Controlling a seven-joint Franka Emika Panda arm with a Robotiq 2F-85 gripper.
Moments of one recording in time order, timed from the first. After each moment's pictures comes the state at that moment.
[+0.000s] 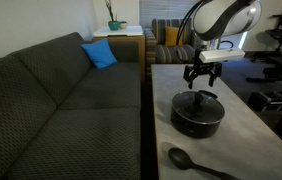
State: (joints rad) arm 0.21 1.32 -0.01 -0.99 -0.04 2.24 0.28
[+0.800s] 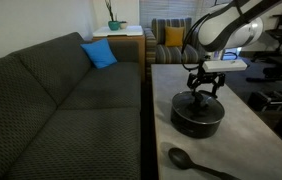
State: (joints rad) arm 0.16 1.42 0.00 -0.90 0.00 2.24 0.28
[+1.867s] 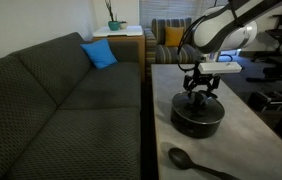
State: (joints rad) arm 0.17 1.47 0.02 -0.83 0.01 2.23 0.28
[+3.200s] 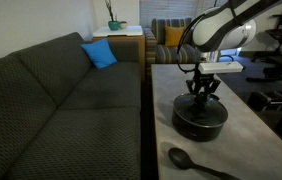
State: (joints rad) arm 0.18 1.47 0.02 -0.82 0.01 2.14 0.29
